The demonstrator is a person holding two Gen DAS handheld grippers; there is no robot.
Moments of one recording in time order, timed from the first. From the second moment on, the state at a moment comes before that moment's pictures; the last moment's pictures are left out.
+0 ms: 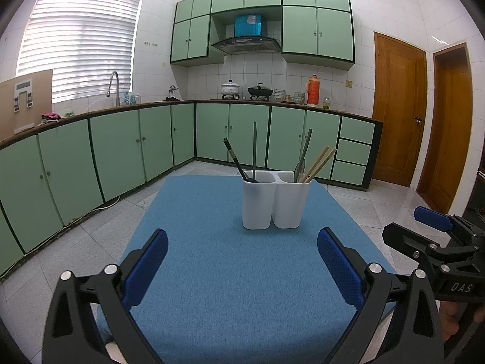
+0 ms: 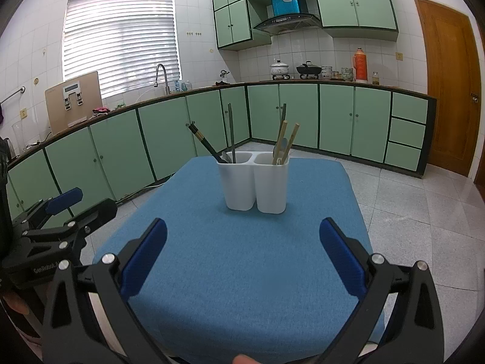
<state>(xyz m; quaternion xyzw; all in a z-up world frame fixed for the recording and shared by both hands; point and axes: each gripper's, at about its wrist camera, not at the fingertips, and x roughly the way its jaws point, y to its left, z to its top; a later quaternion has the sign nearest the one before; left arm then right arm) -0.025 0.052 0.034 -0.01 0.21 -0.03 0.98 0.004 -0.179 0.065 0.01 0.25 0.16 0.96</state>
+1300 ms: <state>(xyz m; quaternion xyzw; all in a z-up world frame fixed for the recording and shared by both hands) -0.023 0.054 0.033 -0.01 0.21 -0.03 0.98 0.005 -0.175 0.064 0.01 0.25 0.16 0.96</state>
